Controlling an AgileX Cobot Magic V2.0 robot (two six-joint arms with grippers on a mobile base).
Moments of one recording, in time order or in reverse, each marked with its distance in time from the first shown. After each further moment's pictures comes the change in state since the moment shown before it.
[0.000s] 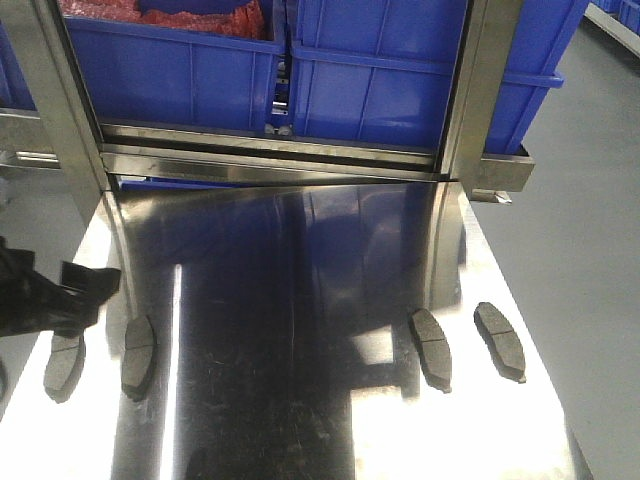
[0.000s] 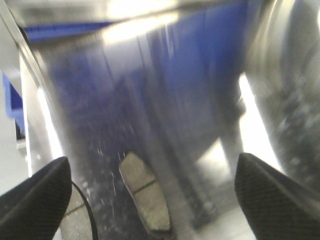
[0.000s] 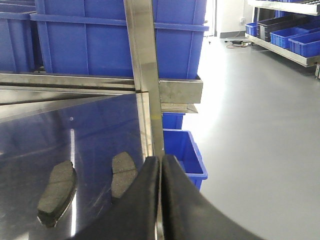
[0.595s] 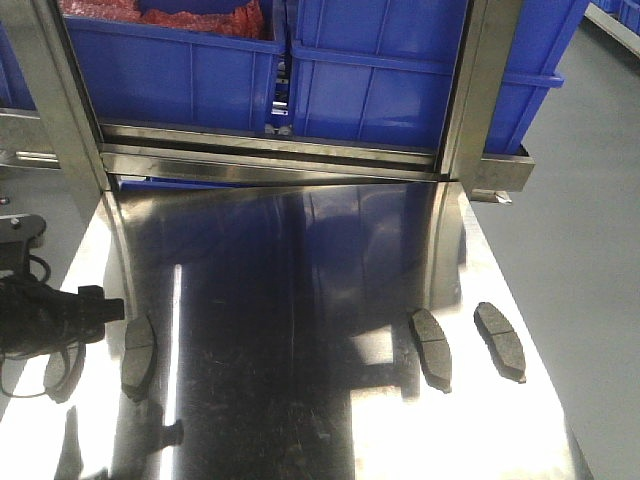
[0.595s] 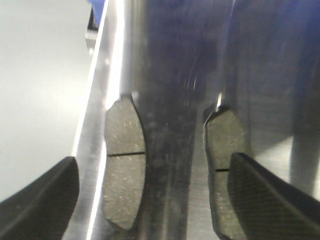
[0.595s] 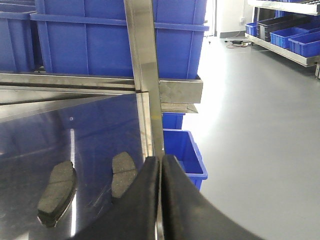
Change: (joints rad) left arm -0.024 0.353 -0.003 0.743 0.060 -1.073; right arm 0.000 0.000 0.000 0.000 0.000 0.000
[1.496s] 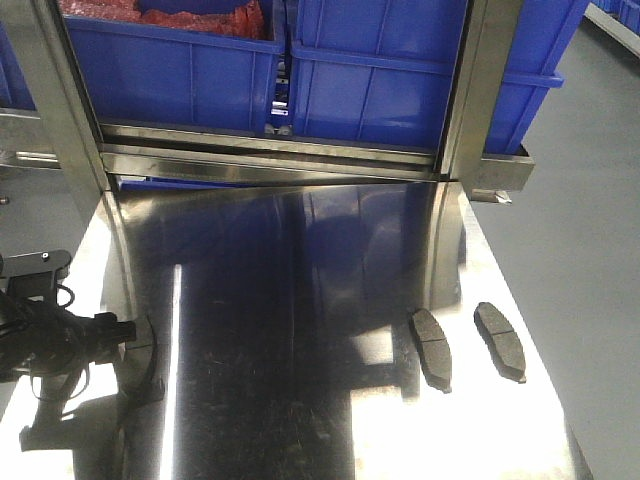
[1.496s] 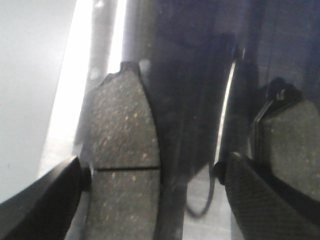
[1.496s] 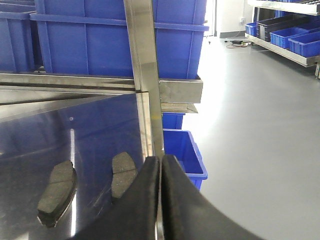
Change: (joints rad) left arm 0.081 0.251 -0.009 0.012 -0.144 -0.019; right arm 0.000 0.000 0.000 0.000 0.000 0.000
